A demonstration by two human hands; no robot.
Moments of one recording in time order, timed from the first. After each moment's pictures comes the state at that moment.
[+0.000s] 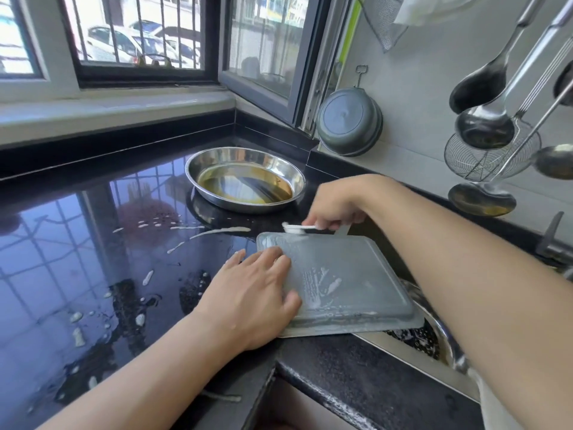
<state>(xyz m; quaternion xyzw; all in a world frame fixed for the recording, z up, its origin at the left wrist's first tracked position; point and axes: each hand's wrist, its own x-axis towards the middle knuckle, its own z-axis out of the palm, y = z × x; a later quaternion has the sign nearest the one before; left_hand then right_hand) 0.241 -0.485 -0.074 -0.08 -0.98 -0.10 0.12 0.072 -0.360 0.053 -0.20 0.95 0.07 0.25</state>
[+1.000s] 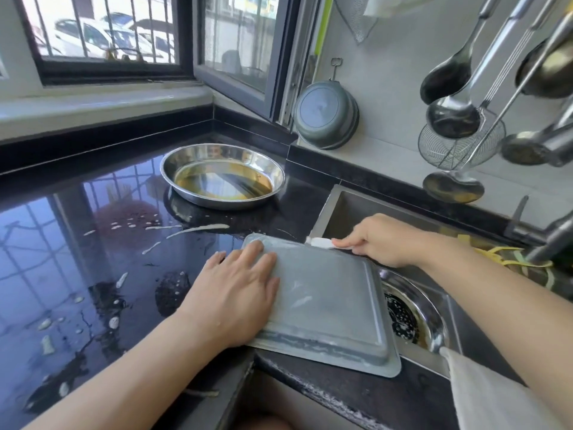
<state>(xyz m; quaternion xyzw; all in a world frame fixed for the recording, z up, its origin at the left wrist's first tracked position) 0.239 -0.478 -0.084 -0.08 -0.99 -0.06 0.14 0.092 -0.220 -0.005 -0.26 0.96 -0.01 0.11</state>
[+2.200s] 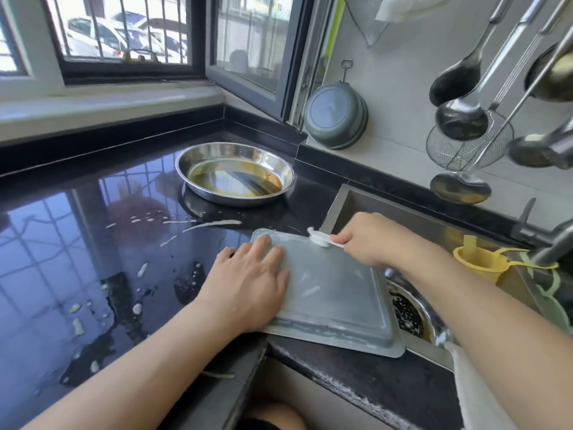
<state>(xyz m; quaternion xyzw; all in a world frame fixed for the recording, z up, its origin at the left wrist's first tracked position) 0.237 -0.477 -0.084 -0.05 -0.99 -0.07 0.12 0.150 -0.281 0.021 -0.14 0.98 0.00 0.11</state>
